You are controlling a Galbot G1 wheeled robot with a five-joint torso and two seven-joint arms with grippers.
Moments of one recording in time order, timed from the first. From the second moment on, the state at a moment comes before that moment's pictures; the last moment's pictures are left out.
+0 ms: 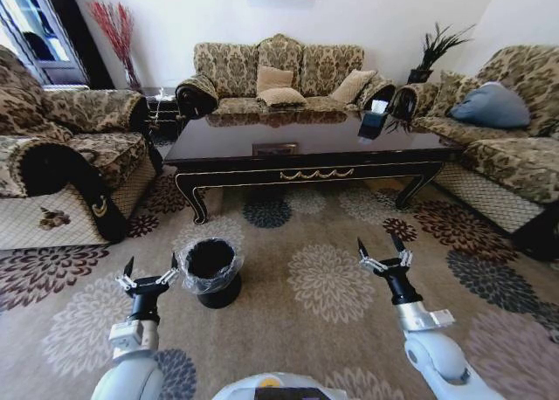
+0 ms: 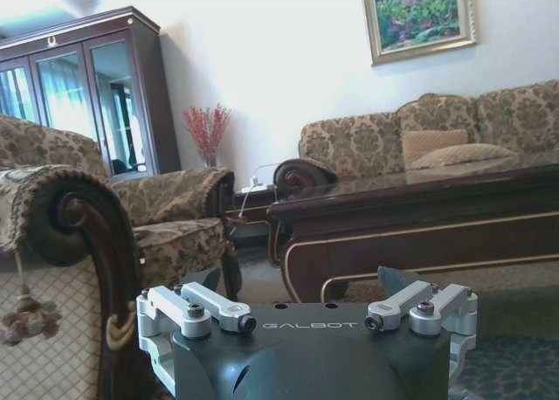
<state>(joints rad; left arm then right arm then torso) 1.78 -1.33 -0.65 -2.36 -0.10 0.05 -0.32 -1.65 1.03 0.67 2.00 0.46 0.50 -0.05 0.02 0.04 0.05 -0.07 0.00</state>
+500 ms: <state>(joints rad) 1.83 -1.32 -0.64 -2.35 -0.09 0.03 -0.32 -1.63 1.06 0.68 1.96 0.46 0.50 -0.09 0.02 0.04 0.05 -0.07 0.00</state>
